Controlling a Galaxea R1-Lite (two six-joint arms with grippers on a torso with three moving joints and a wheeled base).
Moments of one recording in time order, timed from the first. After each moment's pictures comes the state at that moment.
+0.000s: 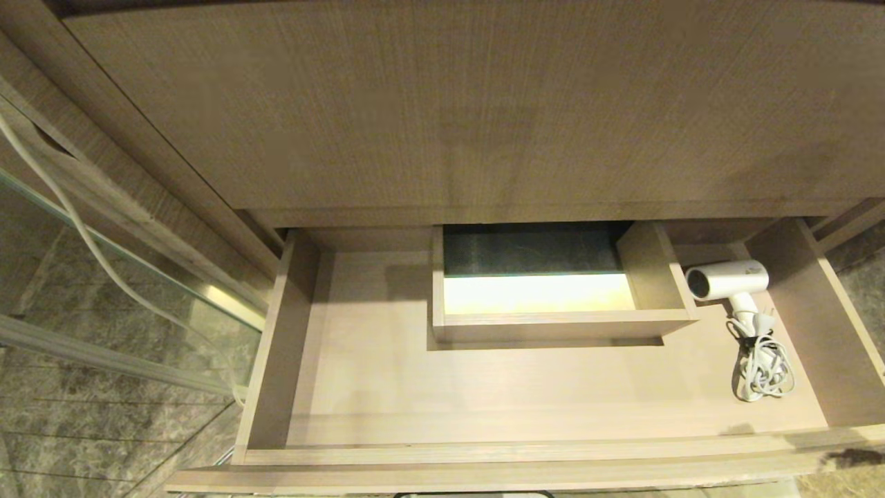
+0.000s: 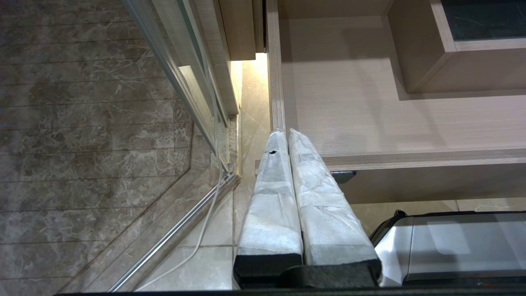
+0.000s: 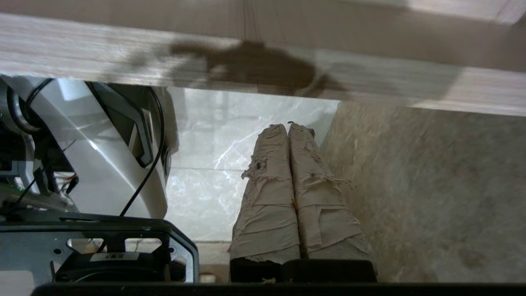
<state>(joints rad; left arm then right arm) 0.00 0.00 0.00 0.00 0.00 0.00 -0.67 1.44 -0.61 0.30 0.15 -0.78</state>
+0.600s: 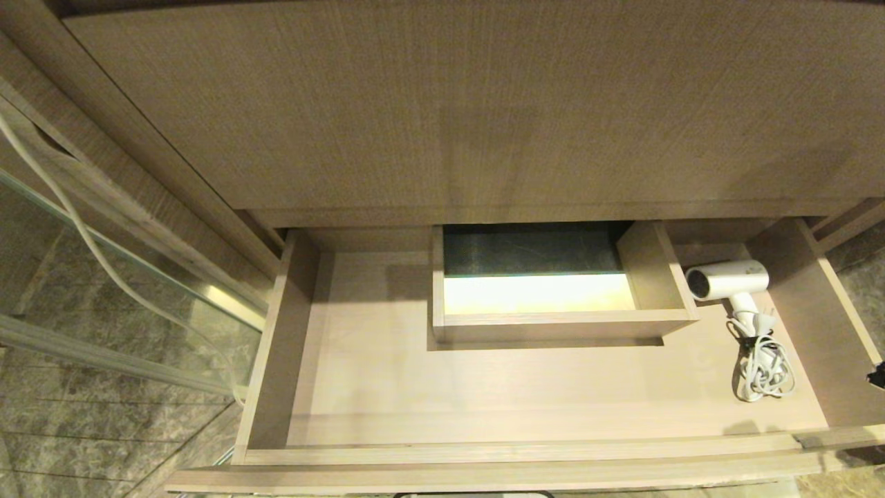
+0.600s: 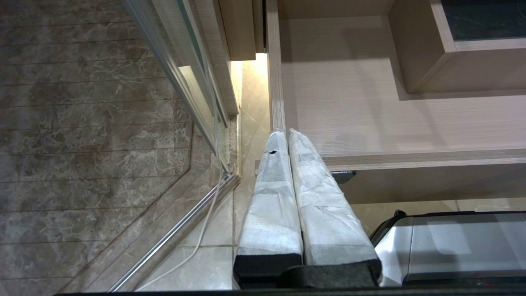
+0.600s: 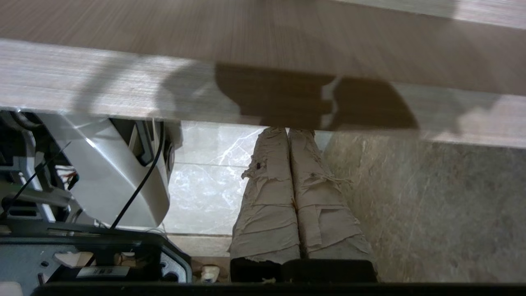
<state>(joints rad) 0.00 0.00 0.00 0.00 0.00 0.00 -0.67 1.56 -0.61 0.23 0.16 -0.79</state>
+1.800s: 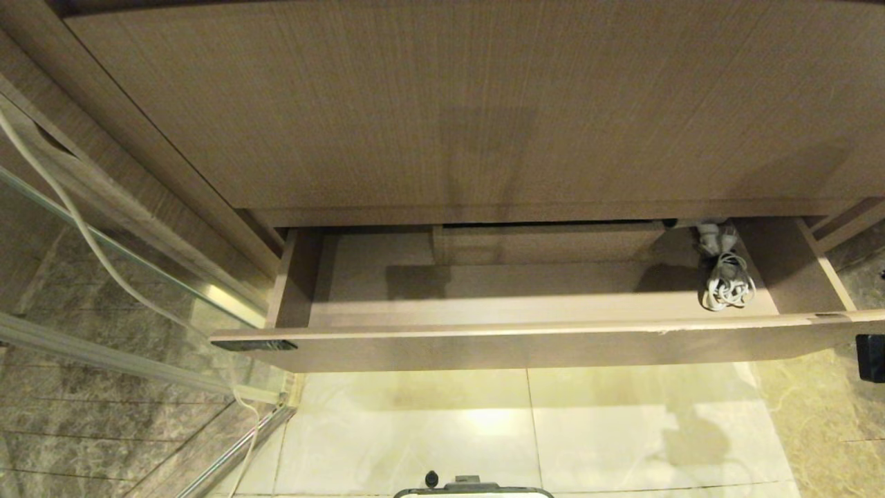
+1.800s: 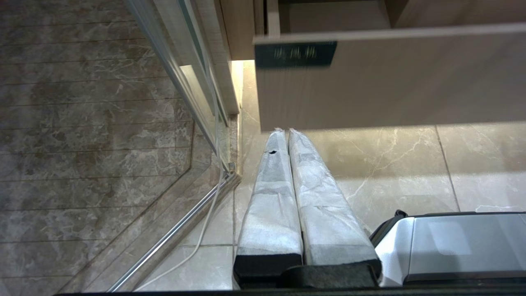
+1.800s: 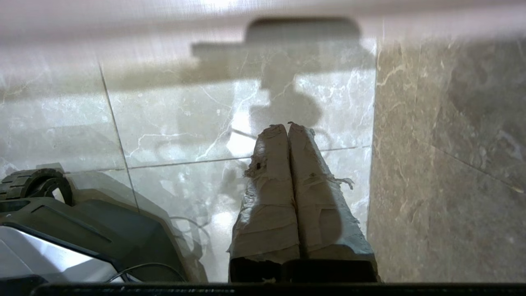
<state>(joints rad) 0.00 0.00 0.00 0.00 0.00 0.00 -0.59 1.62 -0.67 -0.27 0.33 -0.35</state>
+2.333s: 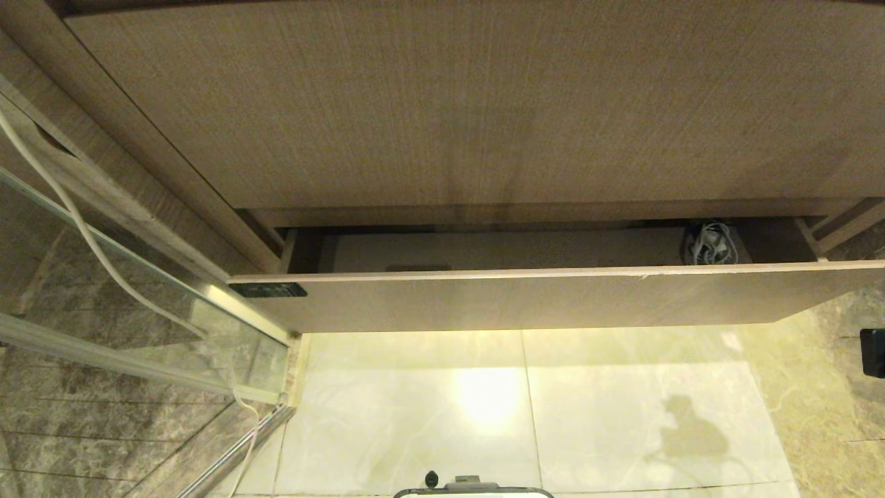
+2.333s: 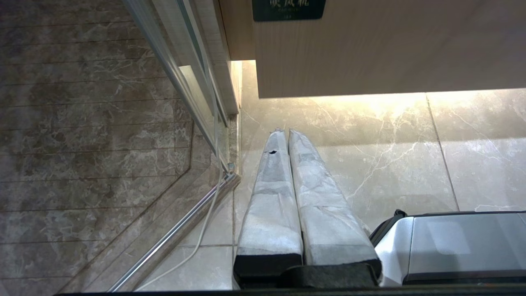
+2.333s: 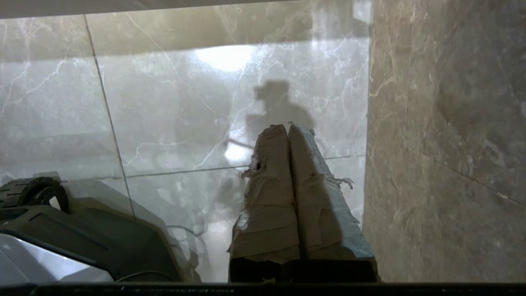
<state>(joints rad) 0.00 0.00 0.00 0.00 0.00 0.00 -0.58 1.59 -0.66 -0.28 0.33 -0.35</state>
